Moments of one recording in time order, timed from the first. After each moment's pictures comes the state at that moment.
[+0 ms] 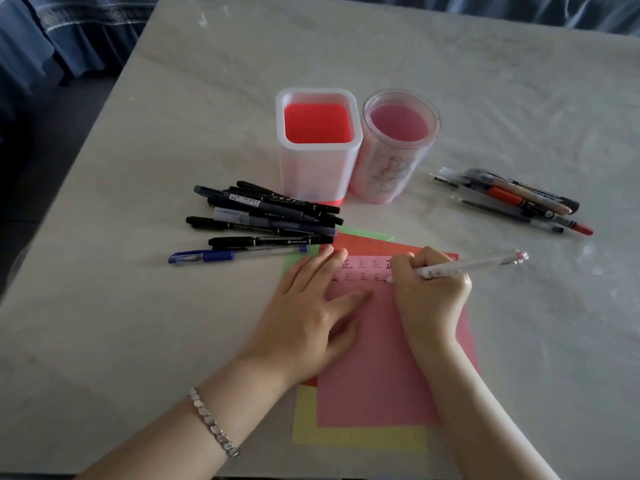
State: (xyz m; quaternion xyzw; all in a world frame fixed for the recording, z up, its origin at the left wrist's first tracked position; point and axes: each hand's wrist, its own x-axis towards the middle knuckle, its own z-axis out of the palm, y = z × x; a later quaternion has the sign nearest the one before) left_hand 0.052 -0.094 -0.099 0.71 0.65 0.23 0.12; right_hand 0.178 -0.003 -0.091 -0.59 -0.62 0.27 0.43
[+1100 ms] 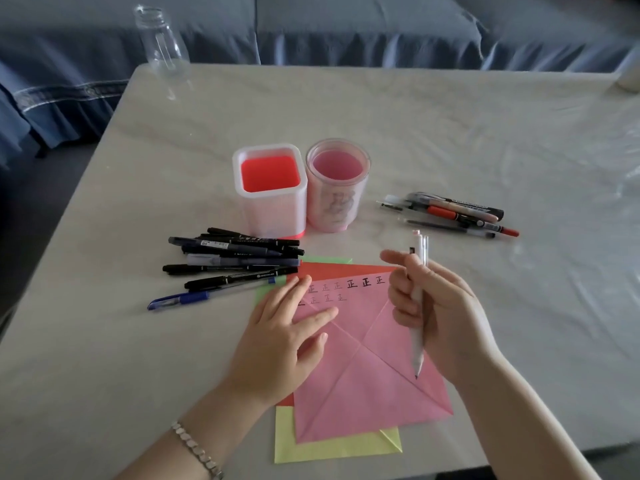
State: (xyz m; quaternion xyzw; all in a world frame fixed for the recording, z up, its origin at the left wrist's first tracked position) left_hand 0.050 -0.091 -0.101 0.71 0.65 0.24 0.12; right_hand 0.225 -0.014 -0.005 -0.41 -0.38 0.74 0.38
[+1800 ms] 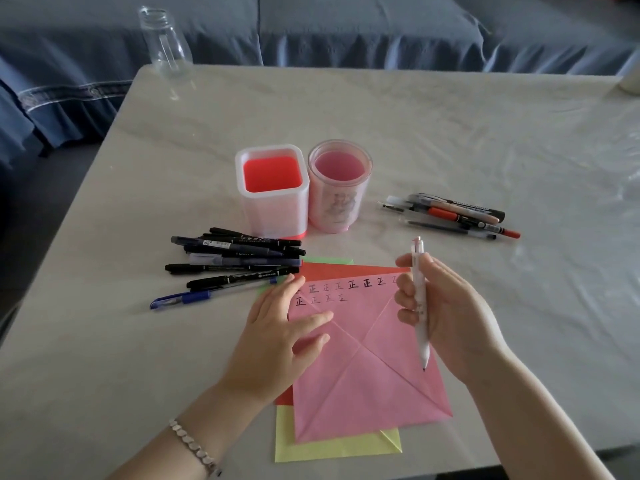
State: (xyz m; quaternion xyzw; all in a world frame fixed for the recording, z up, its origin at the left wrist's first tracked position) left_hand 0.047 -0.095 -0.099 0.70 0.65 0.27 0.14; right_hand 0.234 -0.010 -0.009 -0.45 -0.37 0.73 0.34
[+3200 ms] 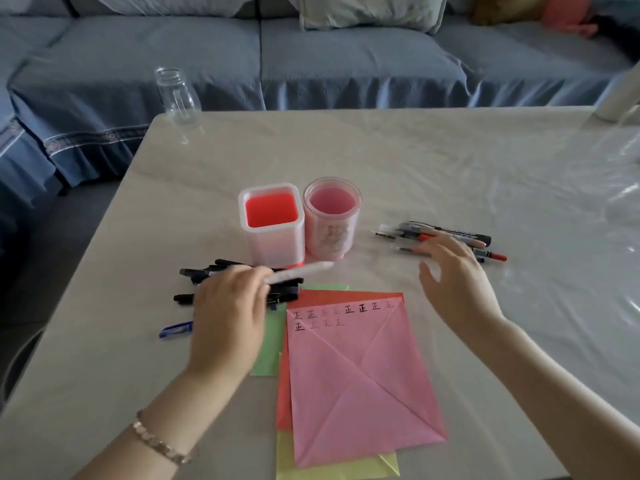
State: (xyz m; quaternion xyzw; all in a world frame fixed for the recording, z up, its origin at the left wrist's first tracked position) left_hand 0.010 -0.068 -0.048 0.62 0.72 0.32 -0.05; right_hand 0.260 0.054 -0.023 -0.52 -0.80 0.12 0.25
